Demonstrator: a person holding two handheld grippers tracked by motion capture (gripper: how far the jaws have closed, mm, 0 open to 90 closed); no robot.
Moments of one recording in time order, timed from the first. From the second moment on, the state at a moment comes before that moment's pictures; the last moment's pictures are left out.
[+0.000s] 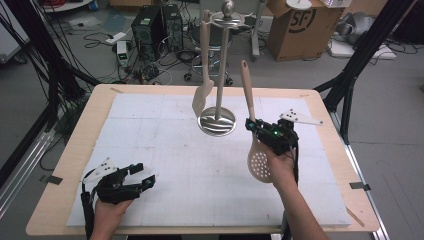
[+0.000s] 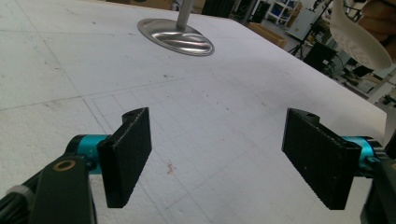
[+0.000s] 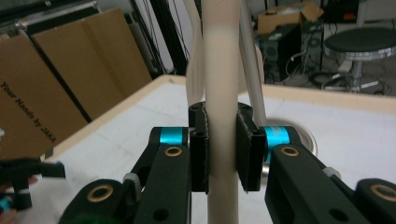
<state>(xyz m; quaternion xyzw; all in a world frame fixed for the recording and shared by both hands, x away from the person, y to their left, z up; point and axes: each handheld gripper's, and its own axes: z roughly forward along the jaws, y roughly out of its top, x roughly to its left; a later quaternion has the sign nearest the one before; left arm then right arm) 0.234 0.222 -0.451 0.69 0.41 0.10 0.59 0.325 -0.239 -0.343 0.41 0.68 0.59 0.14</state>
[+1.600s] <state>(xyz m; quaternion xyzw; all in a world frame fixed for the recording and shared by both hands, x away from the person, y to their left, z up) 0.230 0.232 -0.452 0.68 0.42 0.10 0.59 0.375 -0.223 -0.291 0.38 0.67 0.64 0.07</state>
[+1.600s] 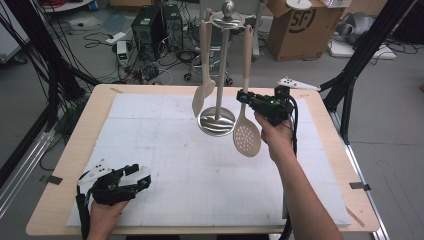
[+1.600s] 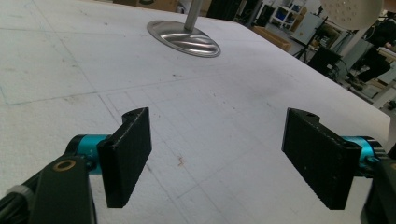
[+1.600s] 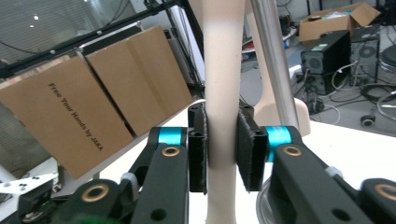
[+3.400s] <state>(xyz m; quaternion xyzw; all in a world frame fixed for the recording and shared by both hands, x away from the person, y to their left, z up) 0.253 0.191 -0.447 0.68 0.39 0.10 0.62 0.270 -0.291 -0.432 0.44 0.70 0.55 0.11</state>
